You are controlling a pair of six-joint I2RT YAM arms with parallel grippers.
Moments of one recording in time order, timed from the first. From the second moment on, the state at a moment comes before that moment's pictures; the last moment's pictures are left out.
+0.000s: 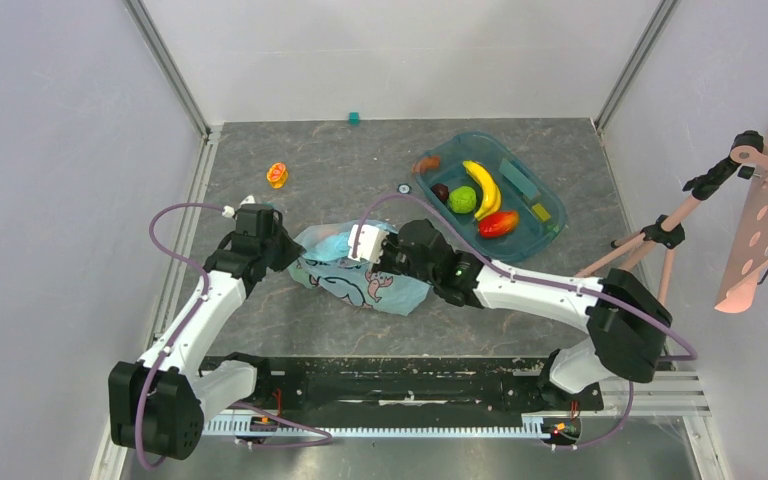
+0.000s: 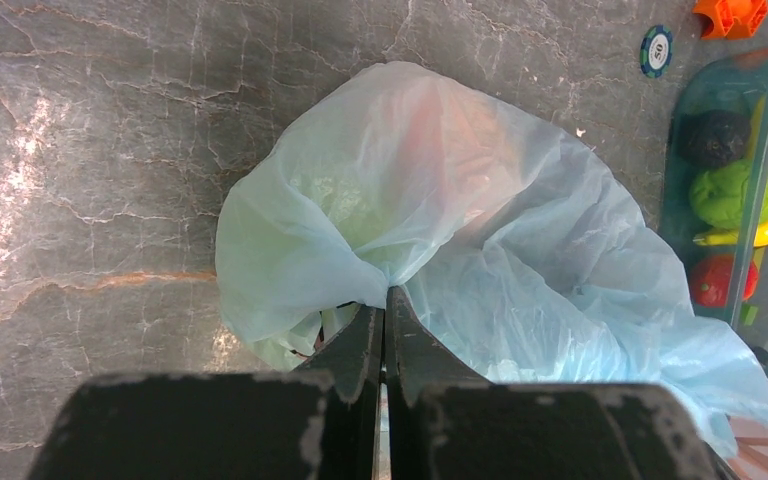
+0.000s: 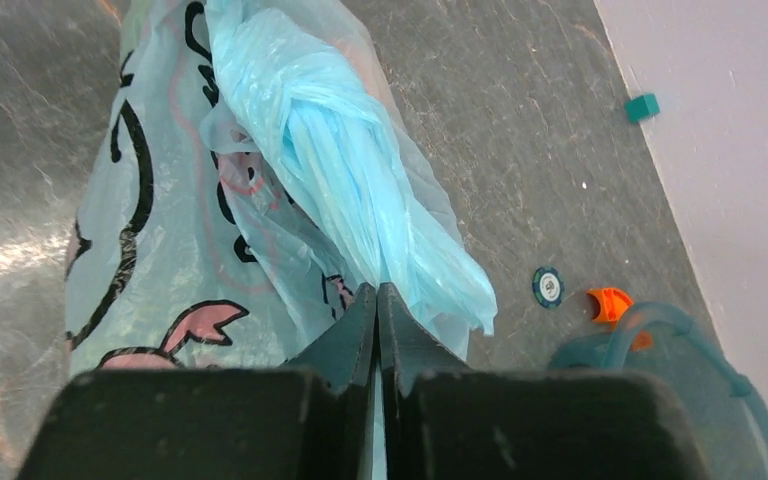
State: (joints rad) left arm -0.19 1.06 0.72 -0.45 -0.02 -0.81; right arm 0.99 1.51 0.95 0.15 0.06 -0.57
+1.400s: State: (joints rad) left arm -0.58 0.76 0.86 -0.38 0.07 -0.41; right arm 0.87 1.17 0.68 0.39 0.16 0.25
